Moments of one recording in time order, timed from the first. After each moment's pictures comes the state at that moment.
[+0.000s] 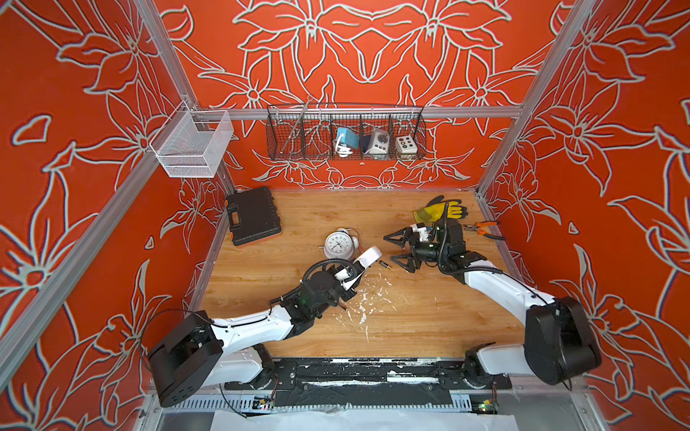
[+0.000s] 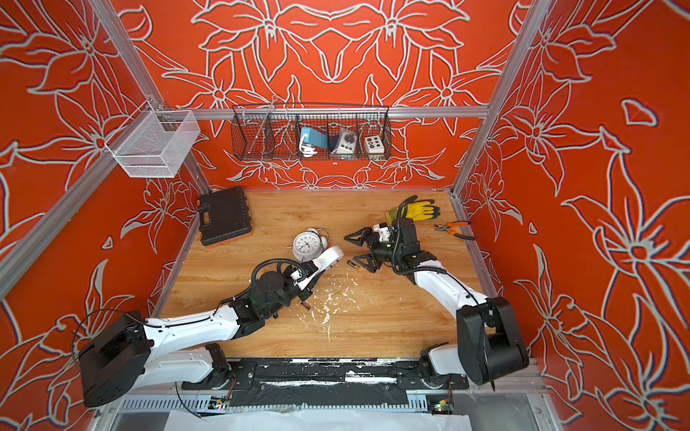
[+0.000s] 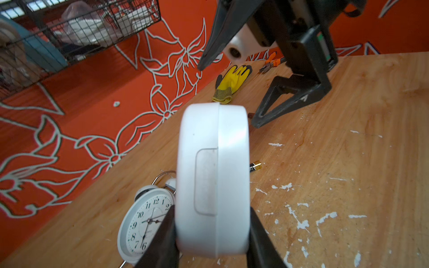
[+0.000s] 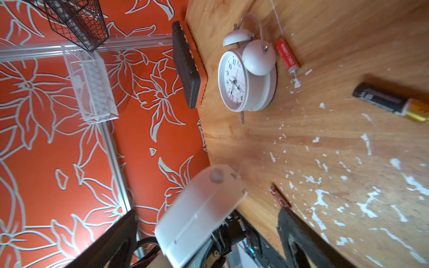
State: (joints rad) left arm -0.85 1.21 0.44 0.59 -0.15 0.39; right arm 0.32 1.40 0.78 0.08 -0.89 1.29
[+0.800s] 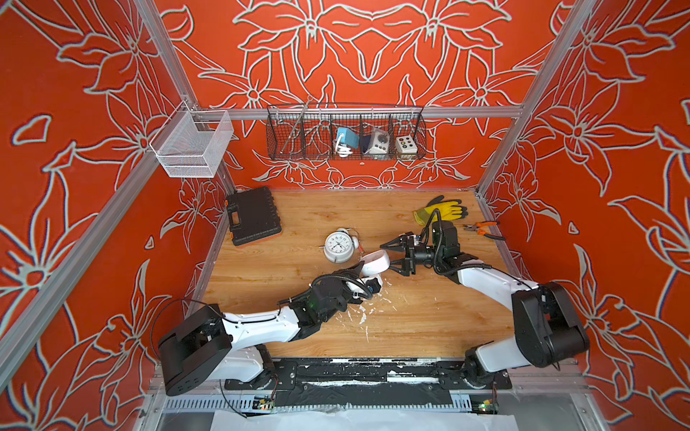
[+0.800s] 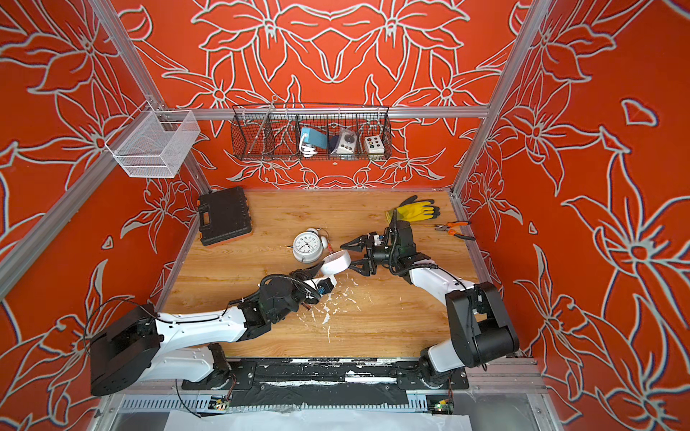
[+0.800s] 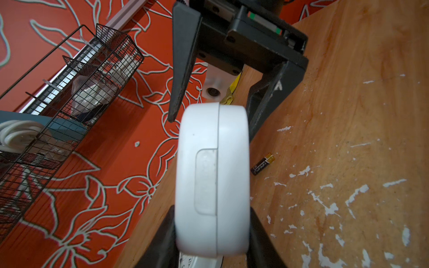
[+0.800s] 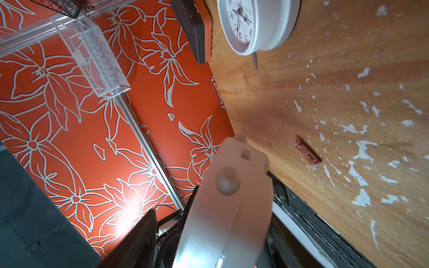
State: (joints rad) left arm -0.95 1.28 0.46 0.62 -0.28 0.74; right arm 0.32 1.47 0.76 0.18 -1.11 1.43
